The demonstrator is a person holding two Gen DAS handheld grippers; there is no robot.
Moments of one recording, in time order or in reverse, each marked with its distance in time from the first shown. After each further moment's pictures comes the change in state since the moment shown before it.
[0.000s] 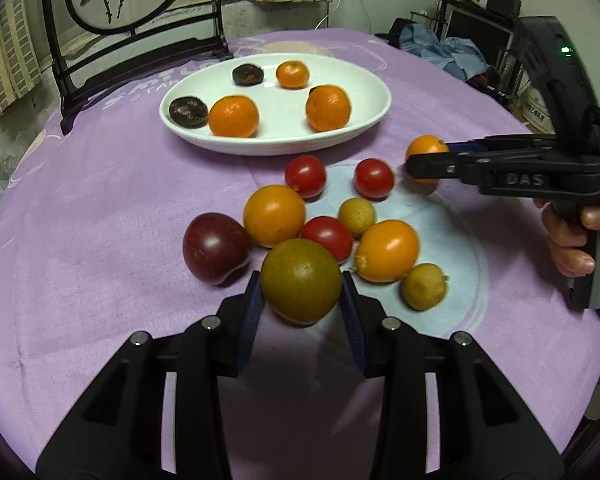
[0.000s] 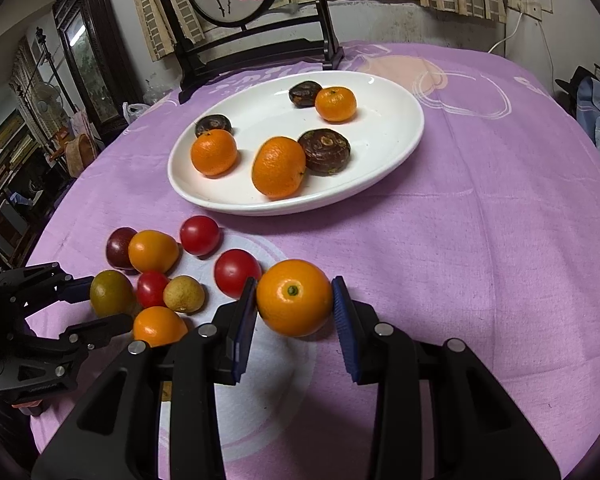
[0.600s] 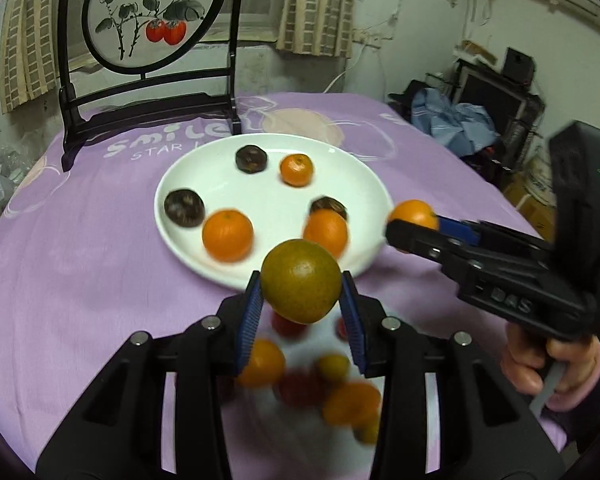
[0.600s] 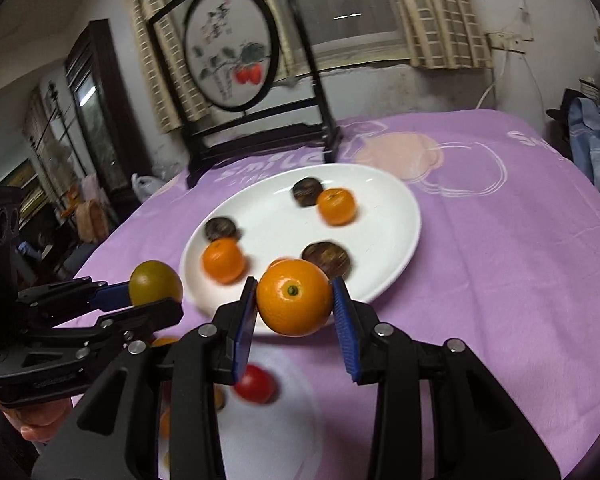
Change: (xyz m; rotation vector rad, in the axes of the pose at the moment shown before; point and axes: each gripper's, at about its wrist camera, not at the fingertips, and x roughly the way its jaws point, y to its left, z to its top) left arm 0.005 0.000 0.087 -0.131 -0.154 0.004; right arm -0.008 -0.009 0.042 0.055 -0.271 0.026
